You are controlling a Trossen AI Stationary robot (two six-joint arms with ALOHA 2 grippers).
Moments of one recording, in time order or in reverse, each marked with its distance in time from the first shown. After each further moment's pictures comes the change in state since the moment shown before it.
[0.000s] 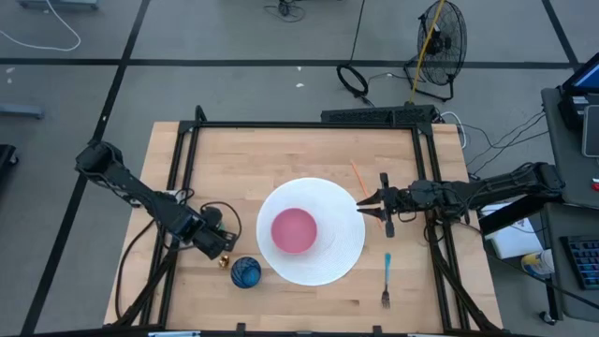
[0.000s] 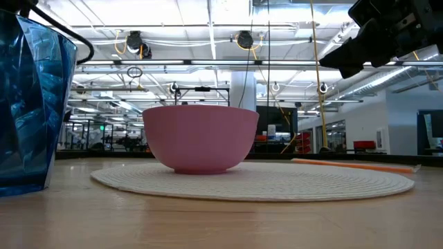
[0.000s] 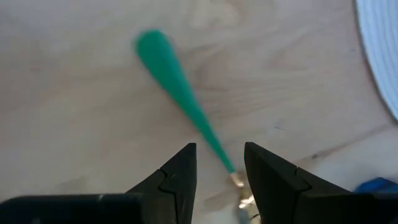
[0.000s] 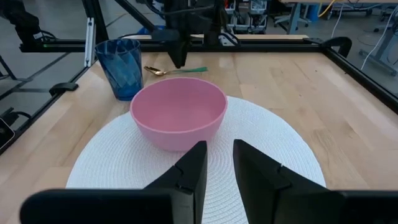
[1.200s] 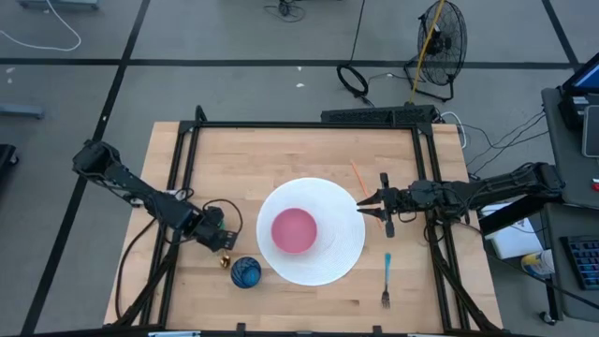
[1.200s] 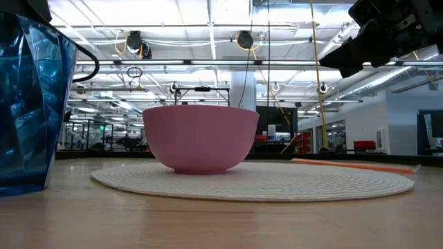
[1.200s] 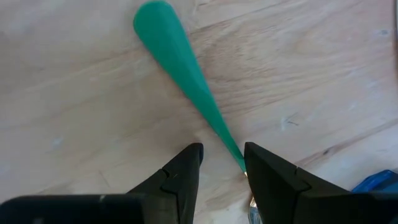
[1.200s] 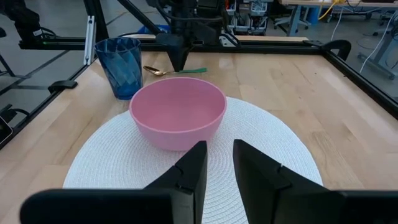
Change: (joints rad) left arm 0.063 -0.003 -0.103 0.056 0.175 0.020; right arm 0.000 0.000 0.000 0.001 0.000 -0.019
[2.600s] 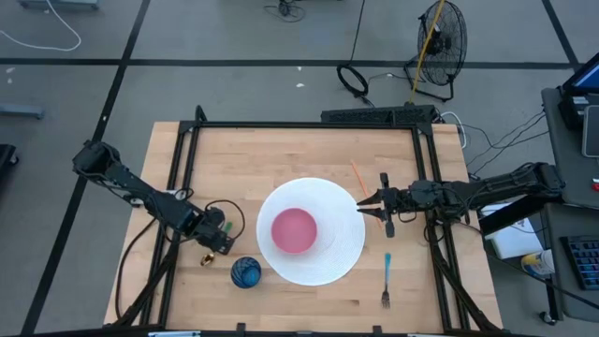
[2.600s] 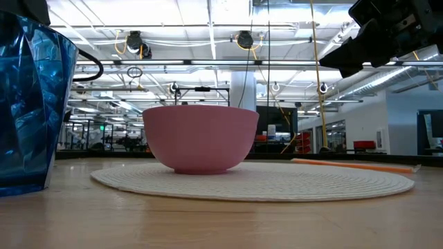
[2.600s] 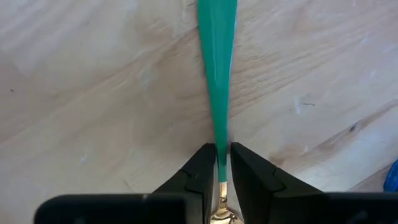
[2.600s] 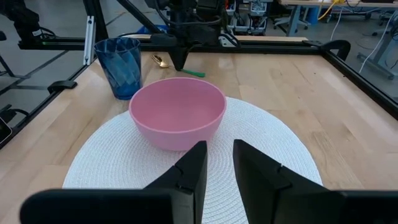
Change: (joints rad) left arm 0.018 0.002 0.005 0.008 -0.070 0.252; right arm 0.000 0.000 0.000 0.000 0.002 0.000
